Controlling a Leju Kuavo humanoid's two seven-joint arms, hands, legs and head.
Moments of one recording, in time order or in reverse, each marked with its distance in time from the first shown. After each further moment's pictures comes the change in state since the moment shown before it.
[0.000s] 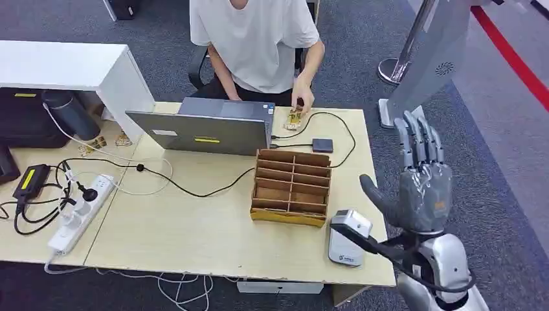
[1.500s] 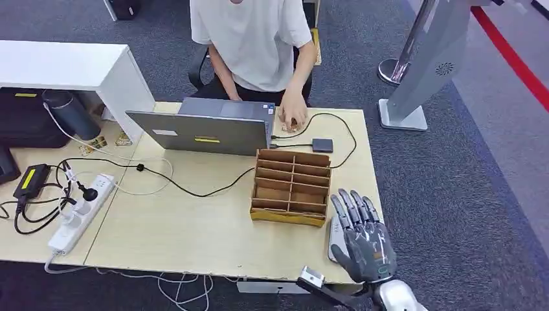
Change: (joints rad) left arm 0.018 0.023 0.007 0.000 -0.034 -0.001 0.041; right arm 0.100 -0.015 0.208 0.261 0.177 0.073 0.132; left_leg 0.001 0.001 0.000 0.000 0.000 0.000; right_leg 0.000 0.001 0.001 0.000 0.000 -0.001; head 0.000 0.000
